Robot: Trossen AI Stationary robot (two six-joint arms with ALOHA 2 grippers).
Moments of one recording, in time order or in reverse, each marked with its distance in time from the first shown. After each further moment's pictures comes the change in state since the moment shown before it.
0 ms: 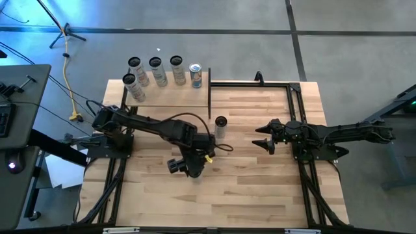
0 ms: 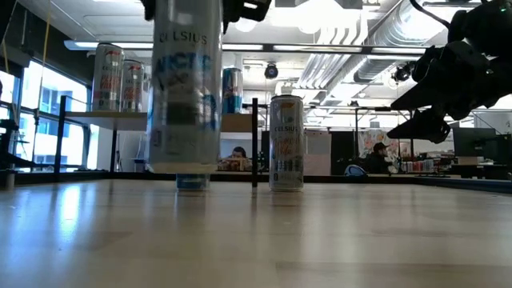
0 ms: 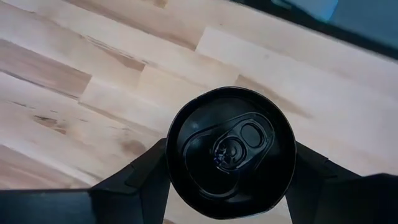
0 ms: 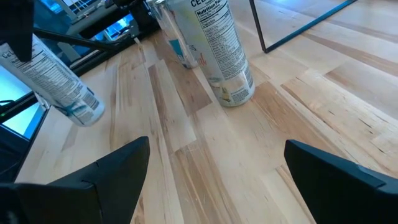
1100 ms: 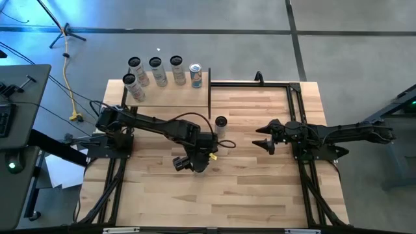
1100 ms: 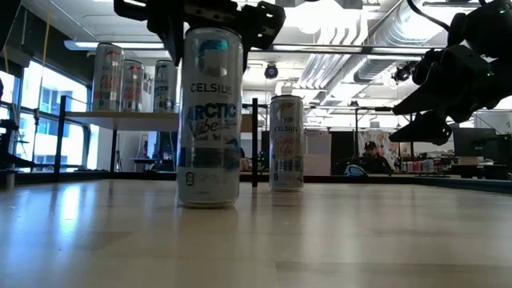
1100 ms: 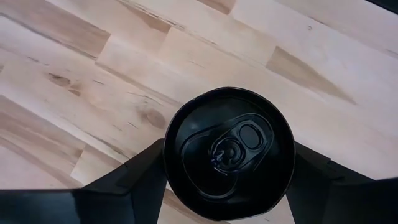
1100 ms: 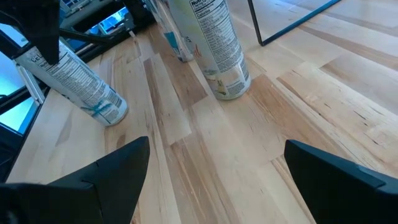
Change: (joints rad) left arm 0.030 0.039 -0.042 0.072 -0.097 -0.040; right arm 0.000 0.000 0.000 -0.027 0.003 0.000
